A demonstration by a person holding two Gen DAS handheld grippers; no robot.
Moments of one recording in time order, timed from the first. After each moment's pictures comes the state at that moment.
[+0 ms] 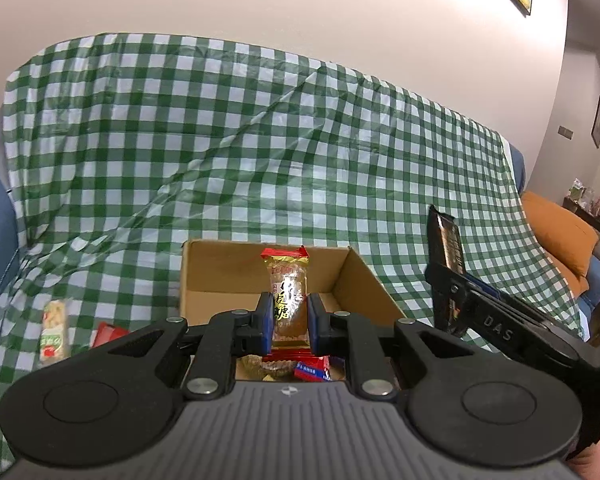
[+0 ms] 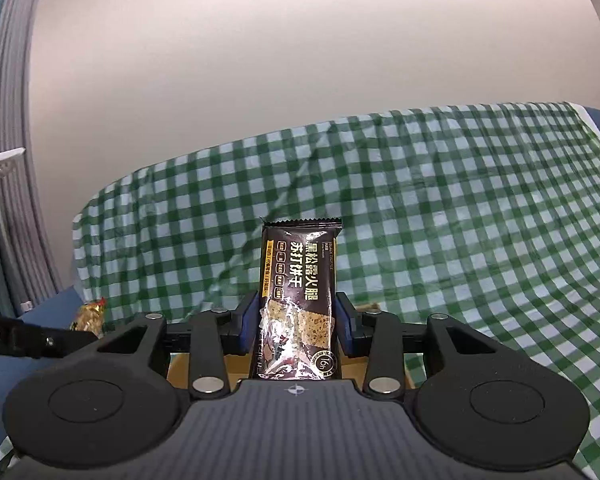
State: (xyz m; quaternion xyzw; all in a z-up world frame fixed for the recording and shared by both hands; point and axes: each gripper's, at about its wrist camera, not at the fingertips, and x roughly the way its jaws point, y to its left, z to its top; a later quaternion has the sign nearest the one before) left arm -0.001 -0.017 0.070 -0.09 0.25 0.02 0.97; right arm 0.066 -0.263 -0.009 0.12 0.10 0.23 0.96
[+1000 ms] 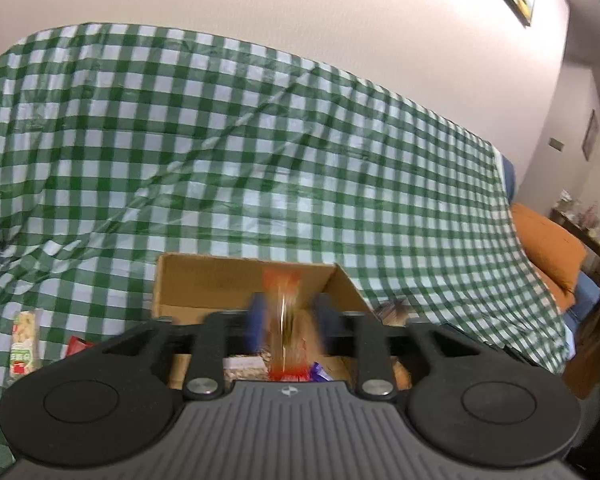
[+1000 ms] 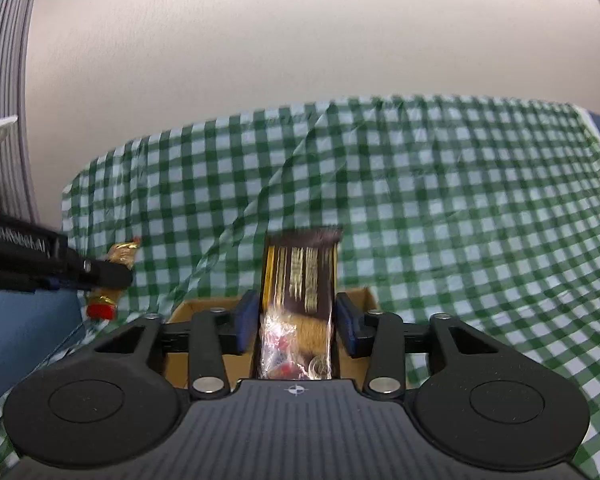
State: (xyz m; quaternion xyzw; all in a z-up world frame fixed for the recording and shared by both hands) left arm 0.036 -0.012 0.075 -0.11 0.25 -0.01 0.96; right arm 0.072 -0.248 -0.017 0.07 0.13 0.23 0.96
